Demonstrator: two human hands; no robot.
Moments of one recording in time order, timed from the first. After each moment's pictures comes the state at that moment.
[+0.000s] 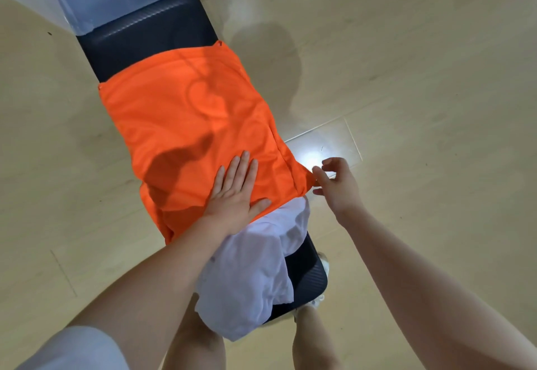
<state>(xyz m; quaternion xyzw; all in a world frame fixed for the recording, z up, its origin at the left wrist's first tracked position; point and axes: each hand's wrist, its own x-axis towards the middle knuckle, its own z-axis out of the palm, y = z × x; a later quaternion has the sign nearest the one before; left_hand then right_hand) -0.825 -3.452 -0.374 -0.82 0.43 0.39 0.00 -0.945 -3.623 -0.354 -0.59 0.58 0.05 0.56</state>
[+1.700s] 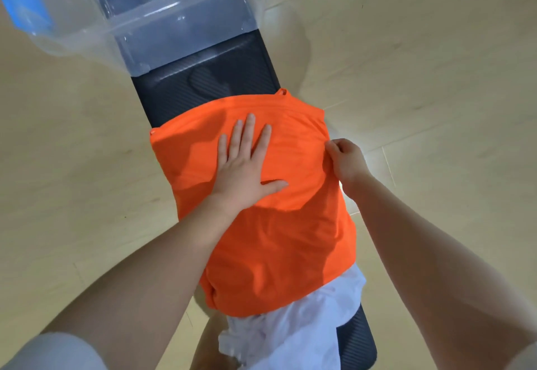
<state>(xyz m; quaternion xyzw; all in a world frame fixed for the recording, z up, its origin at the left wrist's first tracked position) -0.673 -3.486 -0.382 -0.88 0.38 0.29 -0.02 -0.775 -3.660 -0.420 -0.62 0.55 0.08 0.55</state>
